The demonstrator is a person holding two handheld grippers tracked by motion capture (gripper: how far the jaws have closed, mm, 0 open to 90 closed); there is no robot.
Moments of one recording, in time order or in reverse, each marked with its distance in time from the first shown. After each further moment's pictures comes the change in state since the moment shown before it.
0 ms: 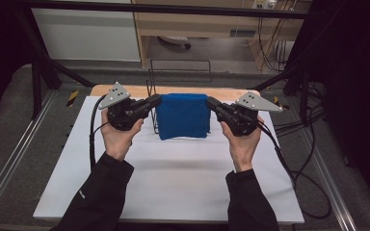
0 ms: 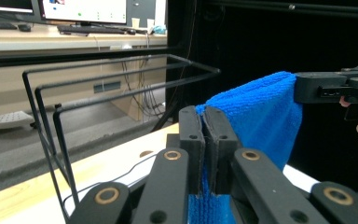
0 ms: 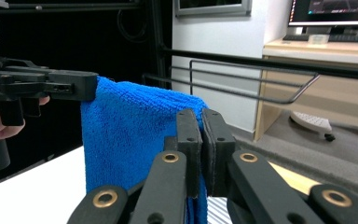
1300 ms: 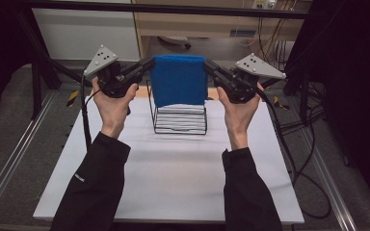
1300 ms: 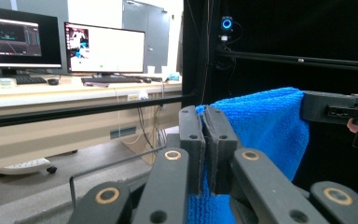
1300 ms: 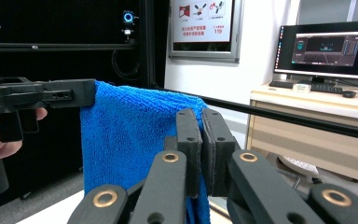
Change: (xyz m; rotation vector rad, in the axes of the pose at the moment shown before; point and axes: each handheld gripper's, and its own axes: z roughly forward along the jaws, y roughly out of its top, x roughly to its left) left arm 0.023 0.071 0.008 -0.162 0.051 0.025; right arm -0.007 0.074 0.028 -0.128 -0.030 -0.052
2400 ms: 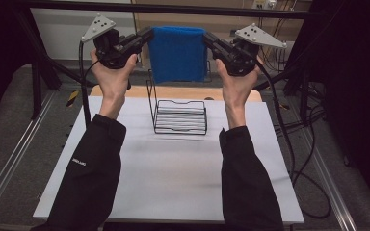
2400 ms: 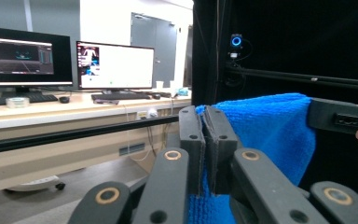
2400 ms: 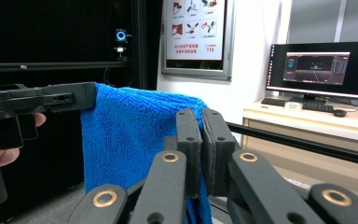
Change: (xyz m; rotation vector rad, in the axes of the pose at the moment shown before) left arm 0.022 0.044 0.030 -0.030 0.038 0.028; right arm -0.019 0.039 0.031 -0.053 -0.022 -0.006
